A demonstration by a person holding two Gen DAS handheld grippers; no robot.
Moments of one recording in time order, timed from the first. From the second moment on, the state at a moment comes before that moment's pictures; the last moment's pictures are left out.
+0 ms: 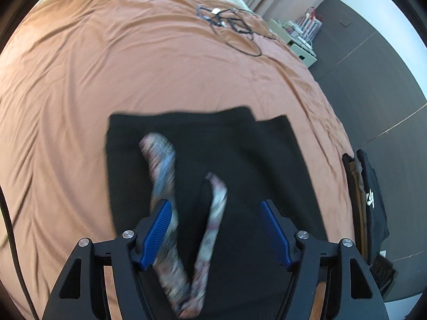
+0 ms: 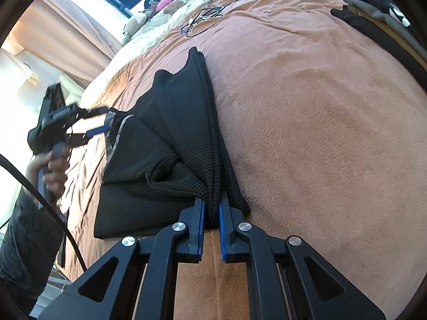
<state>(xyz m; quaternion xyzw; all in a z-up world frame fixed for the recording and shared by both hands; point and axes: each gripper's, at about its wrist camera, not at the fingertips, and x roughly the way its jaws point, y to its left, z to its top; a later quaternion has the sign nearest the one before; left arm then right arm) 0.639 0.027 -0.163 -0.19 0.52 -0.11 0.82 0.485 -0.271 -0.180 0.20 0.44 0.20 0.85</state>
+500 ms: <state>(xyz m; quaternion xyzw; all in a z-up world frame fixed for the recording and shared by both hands) 0.574 0.034 -0.204 -0.24 0.56 -0.13 0.78 0.484 -0.266 -0.173 0.19 0.44 0.19 0.86</state>
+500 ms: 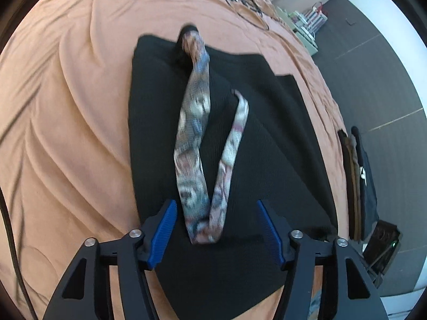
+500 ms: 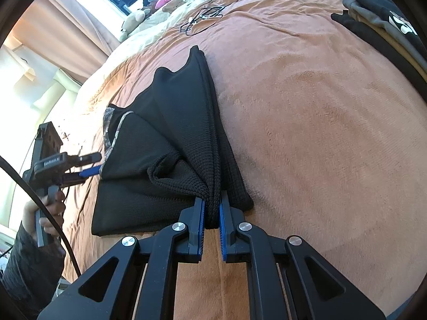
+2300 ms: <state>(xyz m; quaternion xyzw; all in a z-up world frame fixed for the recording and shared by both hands) 0.624 0.030 -0.182 -0.18 0.52 -0.11 0.83 0.551 -0.258 -0.181 0.17 0.48 0.22 0.83</state>
